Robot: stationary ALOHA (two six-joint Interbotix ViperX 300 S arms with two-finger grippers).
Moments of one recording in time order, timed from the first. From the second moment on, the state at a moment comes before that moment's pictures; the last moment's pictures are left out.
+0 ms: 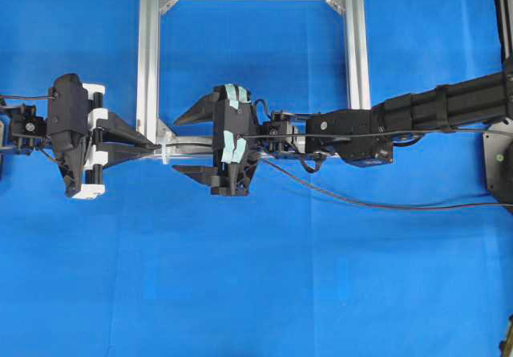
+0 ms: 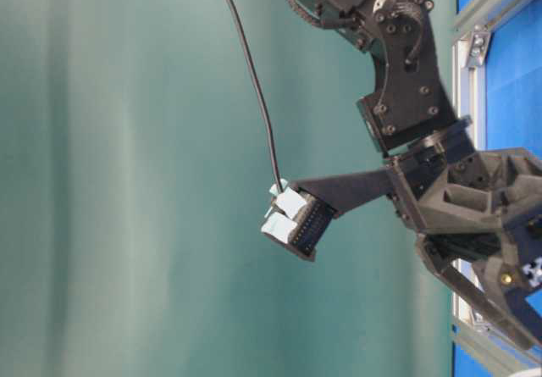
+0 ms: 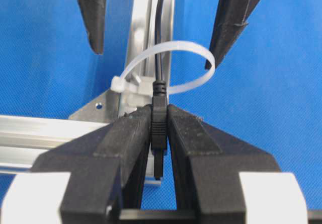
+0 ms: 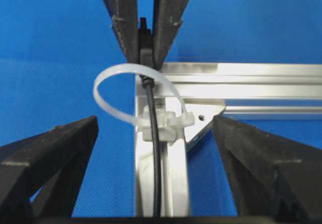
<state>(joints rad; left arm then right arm) -0.02 -0.15 1.26 -0.07 -0.63 -0.04 -0.02 0.43 0.41 0.08 -0.50 0.05</state>
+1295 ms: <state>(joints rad) -0.02 -1.03 1.29 -0.07 0.28 -0.08 -0.02 0.43 0.43 0.08 -0.50 0.05</state>
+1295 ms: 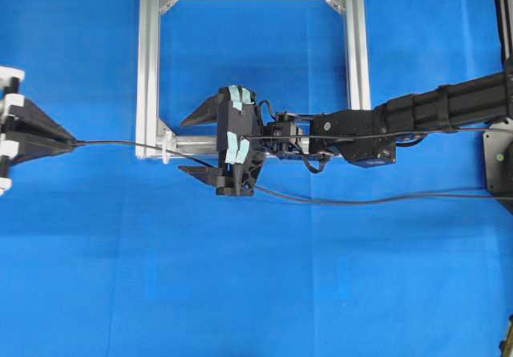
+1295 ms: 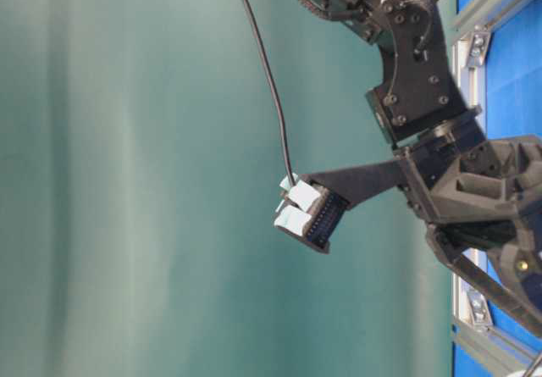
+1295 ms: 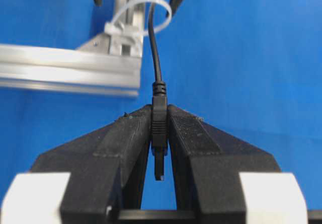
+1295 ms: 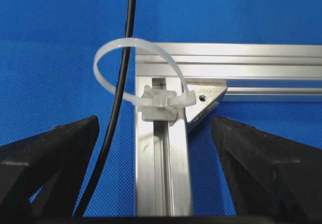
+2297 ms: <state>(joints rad) -0.04 -1.12 1.29 -0.06 0.35 -0.06 -0.02 0.43 0.43 0.08 -0.50 0.05</state>
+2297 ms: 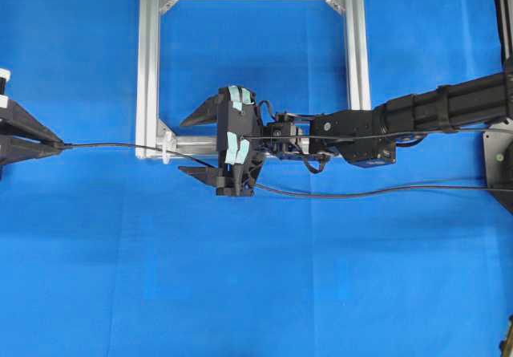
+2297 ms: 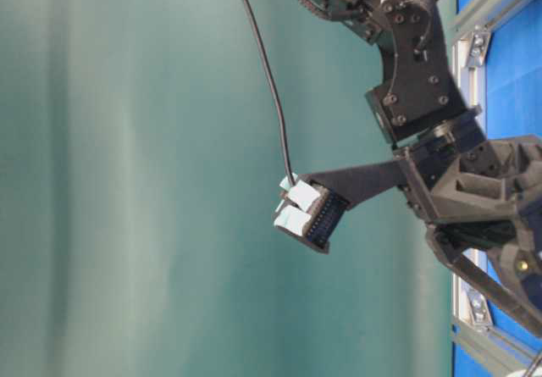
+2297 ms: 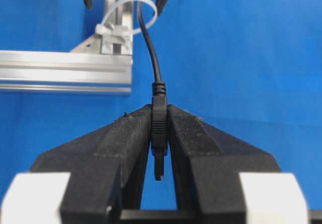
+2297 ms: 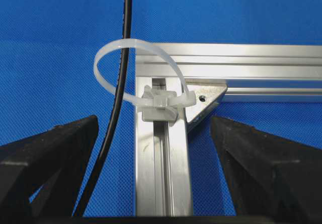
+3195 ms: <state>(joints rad) -0.03 -1.13 1.29 -0.06 0.33 -0.07 -0.02 0.33 0.43 0.08 -0.46 0.04</state>
